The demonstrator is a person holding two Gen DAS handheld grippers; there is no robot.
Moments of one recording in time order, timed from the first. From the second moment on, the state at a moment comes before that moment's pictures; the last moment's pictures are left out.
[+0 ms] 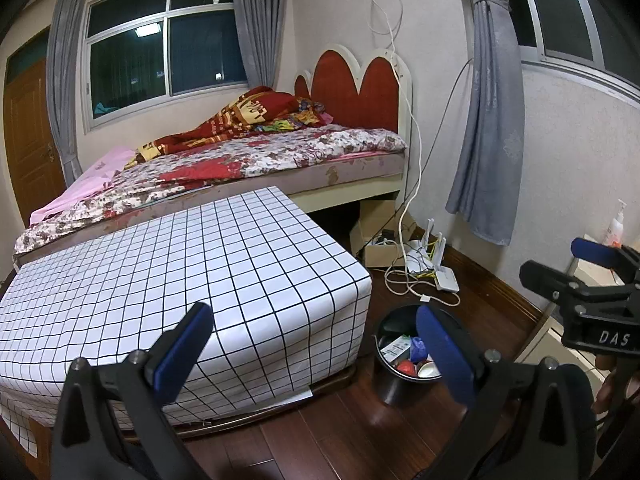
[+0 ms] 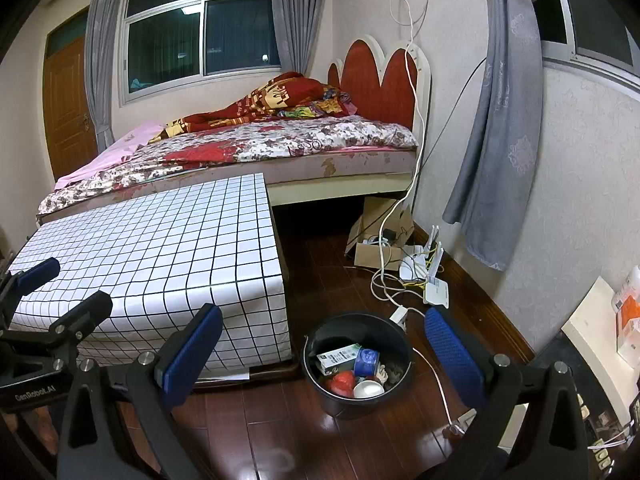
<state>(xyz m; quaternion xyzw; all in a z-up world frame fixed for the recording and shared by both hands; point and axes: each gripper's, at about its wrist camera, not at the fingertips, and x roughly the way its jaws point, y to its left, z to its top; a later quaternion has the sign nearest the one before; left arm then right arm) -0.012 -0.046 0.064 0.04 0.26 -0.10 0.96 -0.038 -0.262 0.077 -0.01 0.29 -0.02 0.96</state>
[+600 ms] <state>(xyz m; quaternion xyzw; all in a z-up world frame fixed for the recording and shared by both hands) -0.007 -0.039 0.066 0.05 0.24 -0.11 0.96 -0.038 -0.262 0.077 -0.01 0.29 -0.02 0.96</state>
